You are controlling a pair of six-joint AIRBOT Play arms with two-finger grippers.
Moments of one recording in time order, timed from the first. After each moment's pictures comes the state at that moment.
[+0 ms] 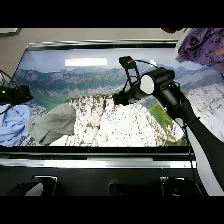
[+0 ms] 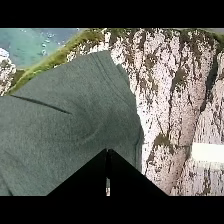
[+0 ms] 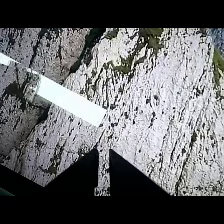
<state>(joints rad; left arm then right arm) 0.10 -1.07 1.37 1.35 -1.37 -1.64 0.53 -1.39 1.54 -1.45 1.22 1.69</state>
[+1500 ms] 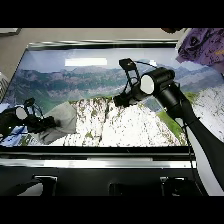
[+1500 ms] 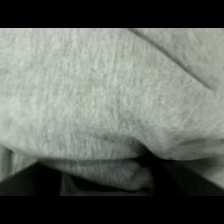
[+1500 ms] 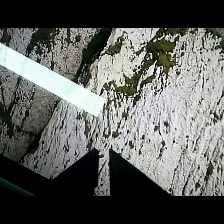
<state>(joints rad) 0.12 -1.25 0.81 1.44 -0.98 -1.76 0.53 -1.39 1.54 -1.45 1.27 1.69</state>
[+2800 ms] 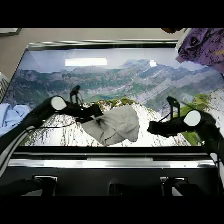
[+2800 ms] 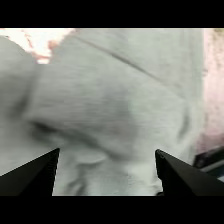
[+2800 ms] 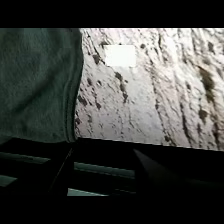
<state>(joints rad) -0.39 -1.39 1.10 0.97 -0.93 -1.83 0.07 -0.99 0.75 -1.15 1.16 1.62</state>
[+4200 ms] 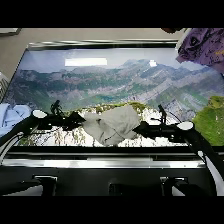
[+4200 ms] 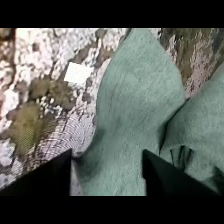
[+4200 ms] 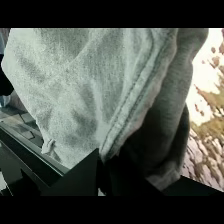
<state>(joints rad) -0.08 -1.42 0.75 0.58 -0.82 -1.41 0.02 -1.13 0.54 -0.43 1.01 1.15</state>
